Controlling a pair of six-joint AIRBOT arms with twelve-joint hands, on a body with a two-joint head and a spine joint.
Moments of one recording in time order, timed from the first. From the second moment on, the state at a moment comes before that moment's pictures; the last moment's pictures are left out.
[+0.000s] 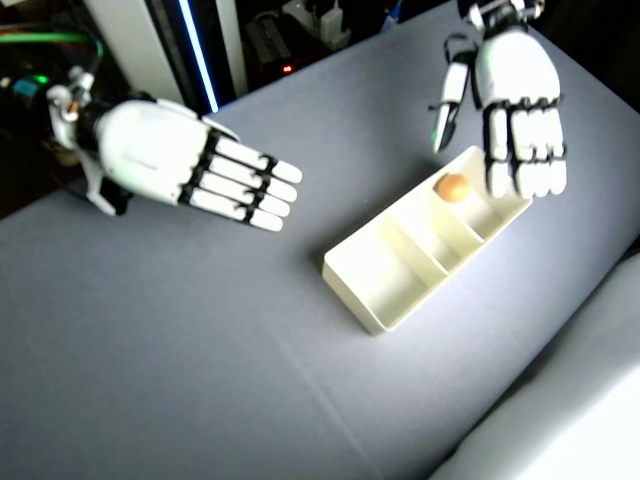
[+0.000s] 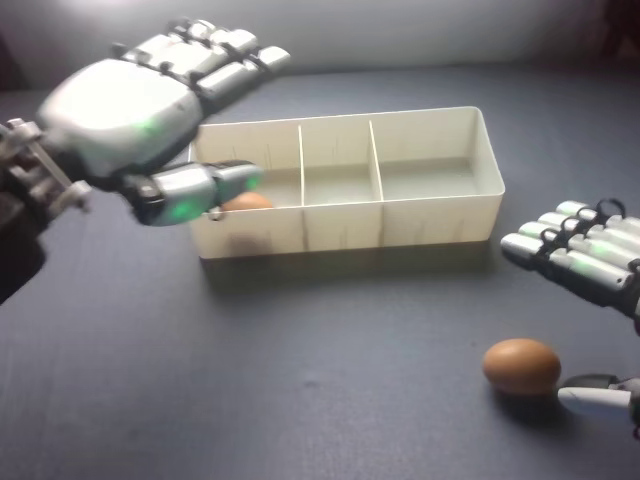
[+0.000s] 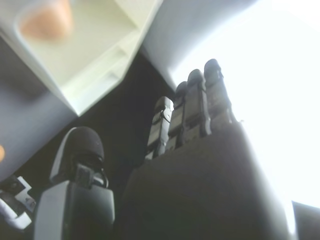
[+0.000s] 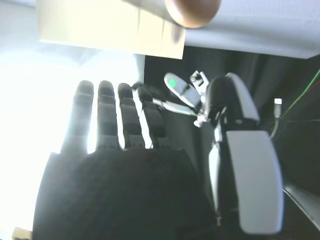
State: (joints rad) left arm 0.58 -1.04 1.21 -0.09 -0.79 1.03; right arm -1.06 -0.90 0.90 0.11 1.03 -0.86
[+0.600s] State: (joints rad) left arm 0.80 -0.93 1.08 -0.09 -1.07 0.93; right arm -0.97 -1.04 1.02 0.06 0.80 -0.81
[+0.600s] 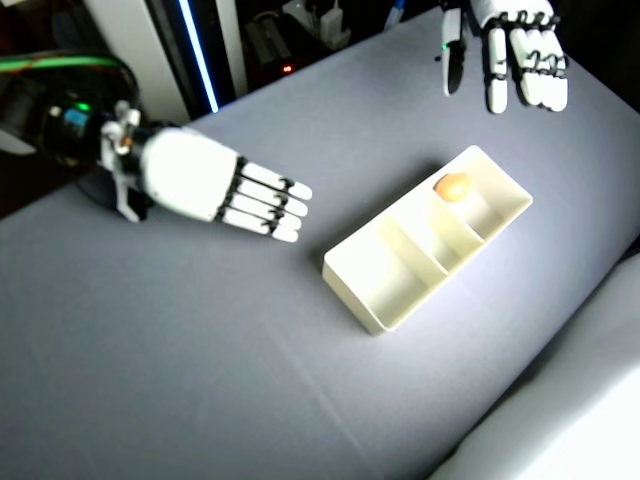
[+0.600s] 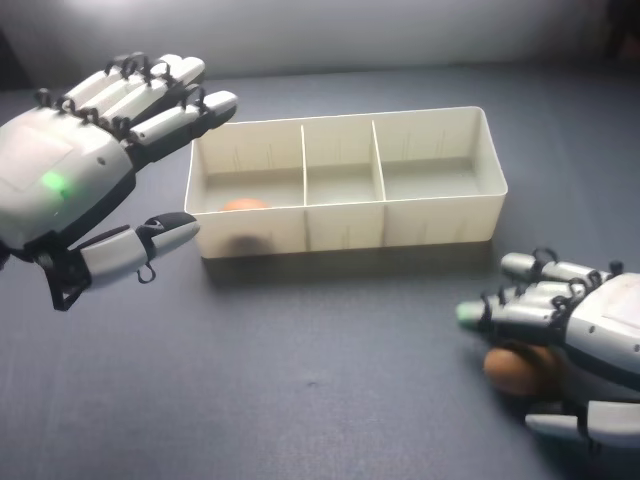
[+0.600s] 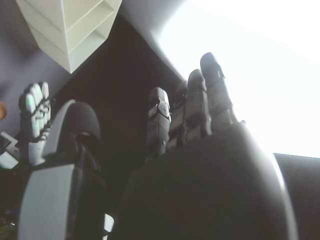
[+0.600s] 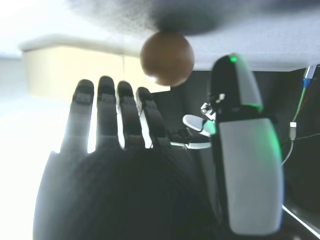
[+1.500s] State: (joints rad) left arm 0.99 -0.89 1.02 -0.20 -1.20 0.91; right arm -0.63 -1.03 1.15 0.04 0.89 -0.77
